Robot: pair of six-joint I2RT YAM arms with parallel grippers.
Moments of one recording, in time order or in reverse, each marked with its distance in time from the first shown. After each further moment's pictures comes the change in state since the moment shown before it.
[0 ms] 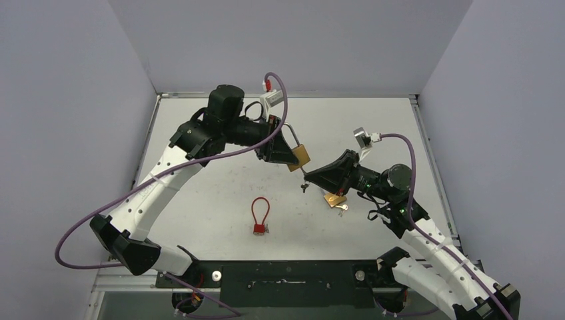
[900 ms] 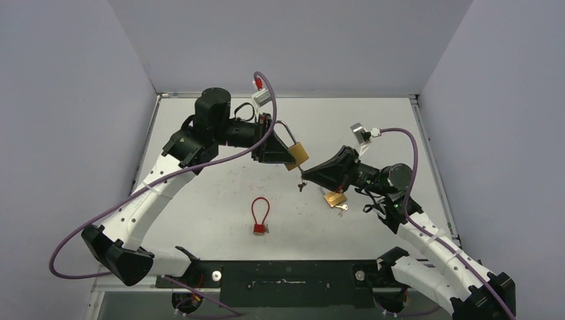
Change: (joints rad) left arm 0.032 -0.080 -0.123 0.222 0.100 -0.084; right arm 0.000 0.074 -0.002 0.221 -0.063 0.154
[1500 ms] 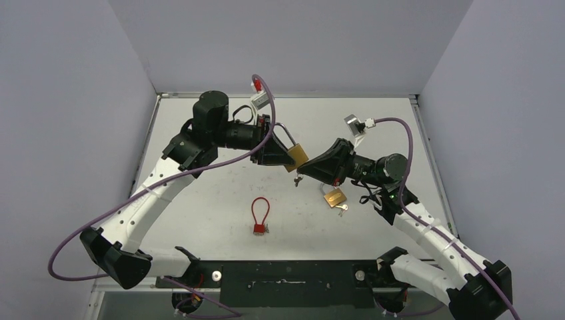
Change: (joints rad) left arm -0.005 -0.028 -0.051 0.076 0.040 0.004; right arm 0.005 0.085 0.083 0.021 -0.045 0.008
